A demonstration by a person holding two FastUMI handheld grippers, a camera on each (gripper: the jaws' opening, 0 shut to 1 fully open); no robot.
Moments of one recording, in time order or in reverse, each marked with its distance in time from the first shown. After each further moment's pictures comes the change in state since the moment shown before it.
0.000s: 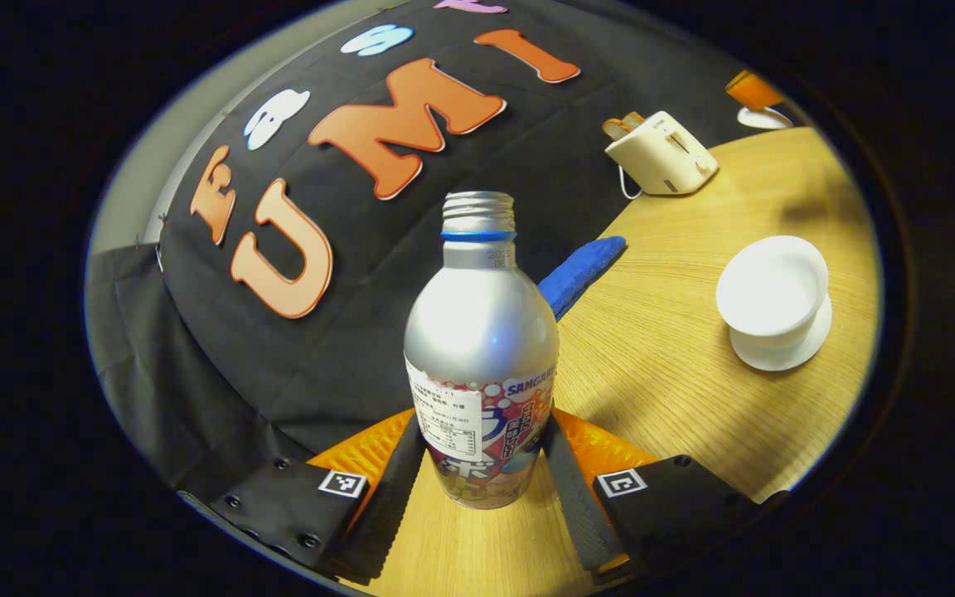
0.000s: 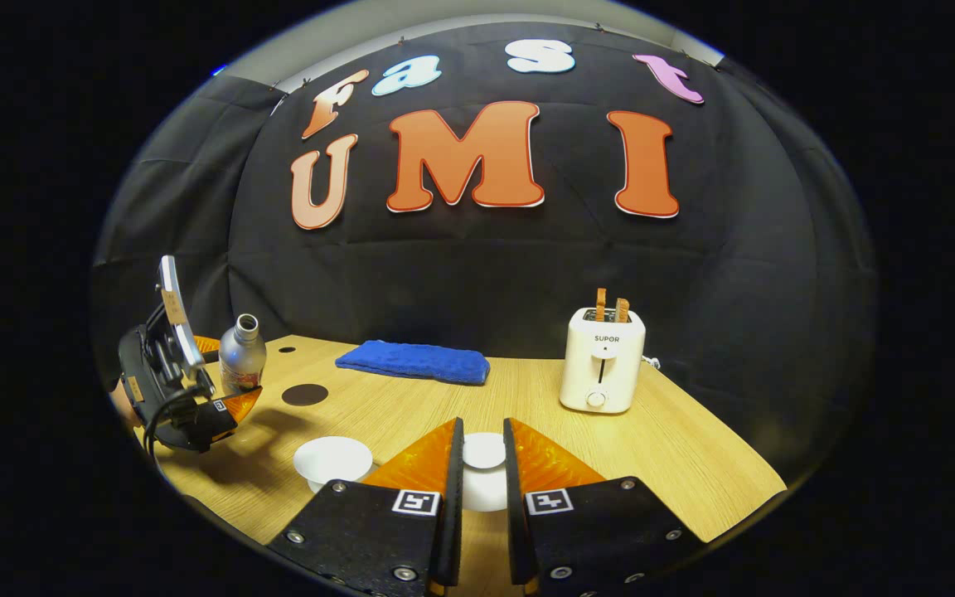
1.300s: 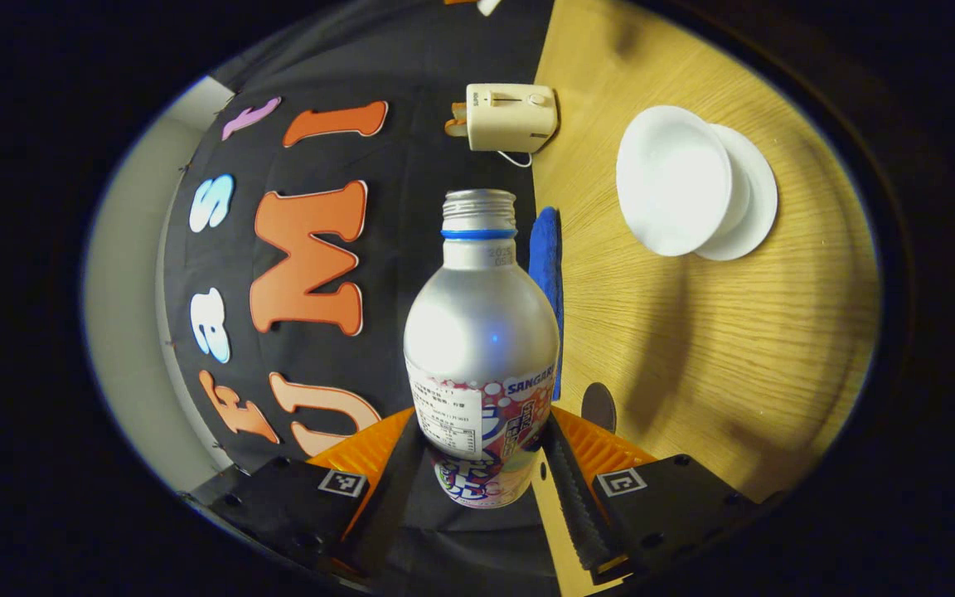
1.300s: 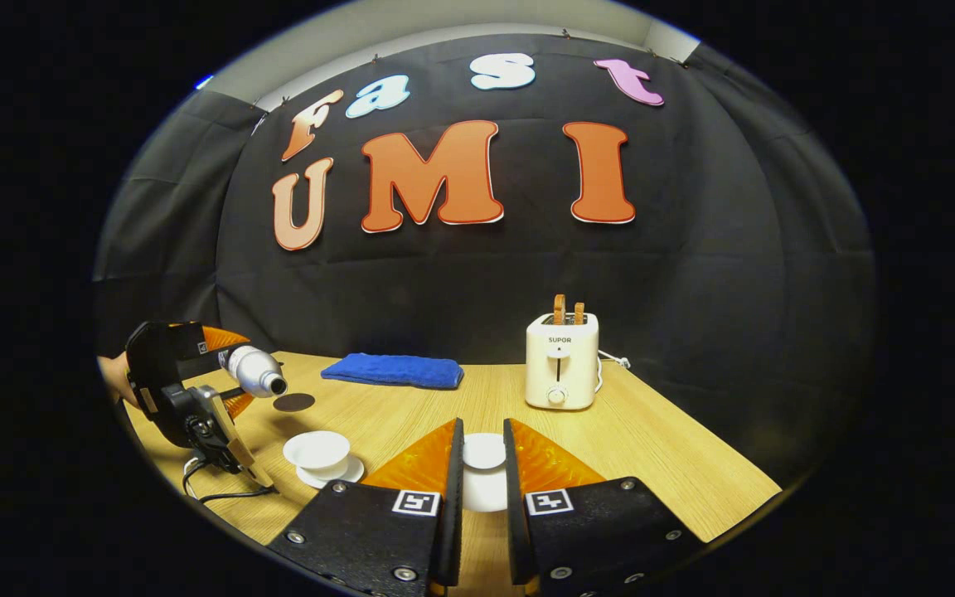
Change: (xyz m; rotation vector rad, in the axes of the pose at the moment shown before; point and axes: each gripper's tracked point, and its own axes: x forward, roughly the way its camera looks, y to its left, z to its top) left arm -0.008 -0.004 0.045 0.747 -0.119 0.076; right arm -0.039 -0.040 0.001 0.048 -0.049 -0.052
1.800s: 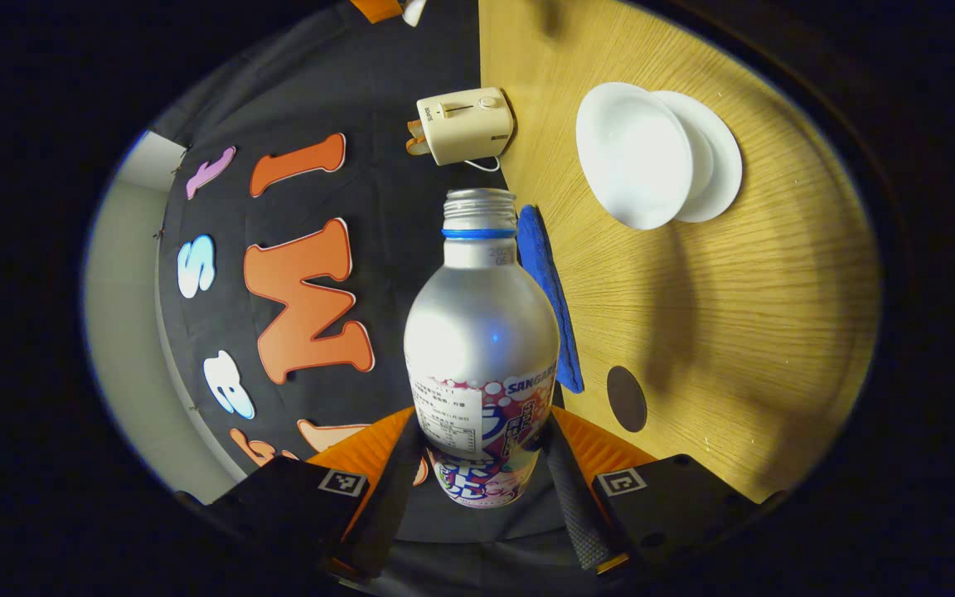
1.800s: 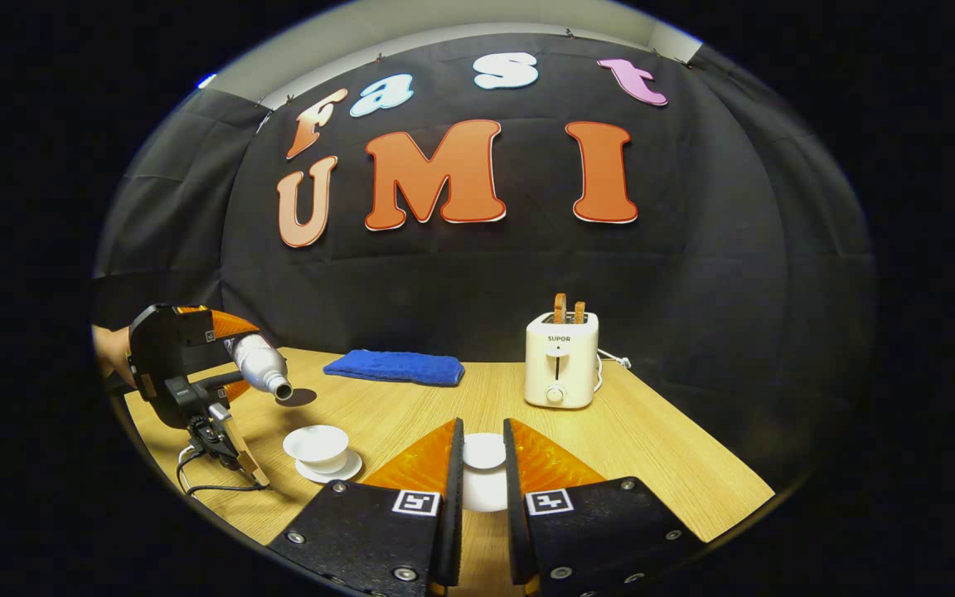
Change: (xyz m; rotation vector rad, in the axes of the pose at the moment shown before) left arm 0.006 0.017 0.005 0.210 -0.036 0.008; right arm -0.004 -0.005 0.001 -0.018 0.005 0.015
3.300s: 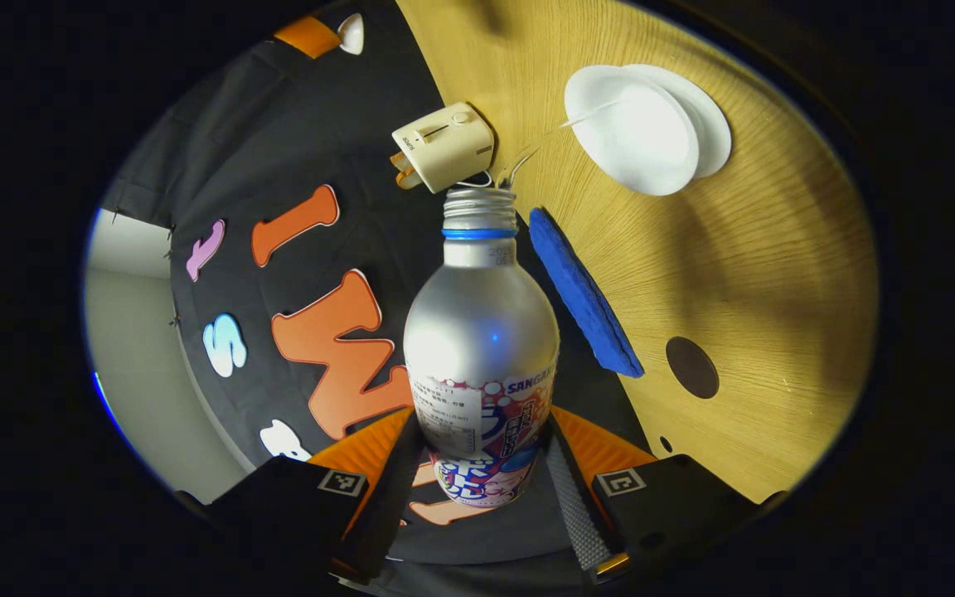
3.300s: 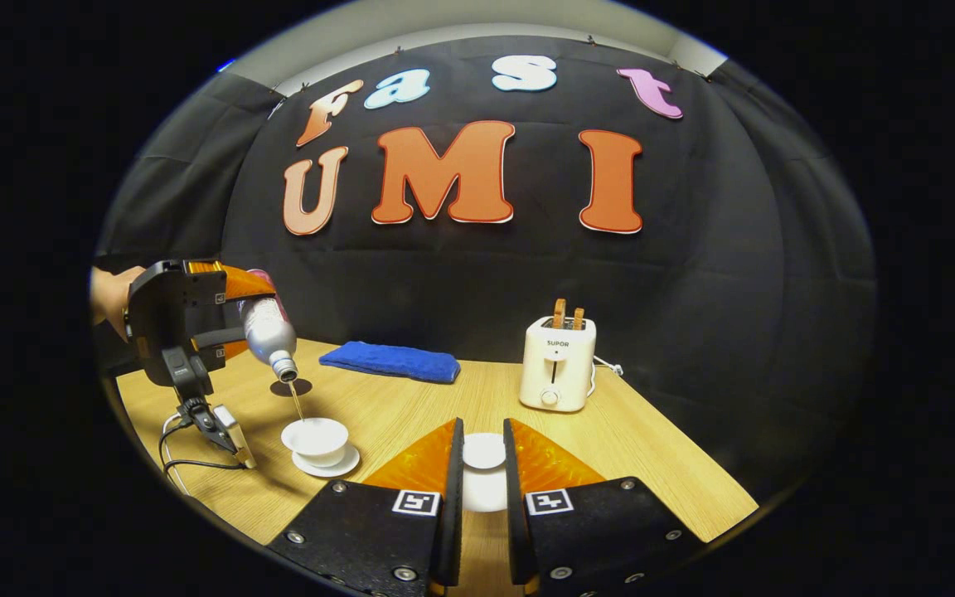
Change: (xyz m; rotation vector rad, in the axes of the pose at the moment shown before) left arm 0.008 0.045 0.012 0.253 -0.069 0.087; right arm -0.005 0.009 0.002 -0.063 0.012 -0.021
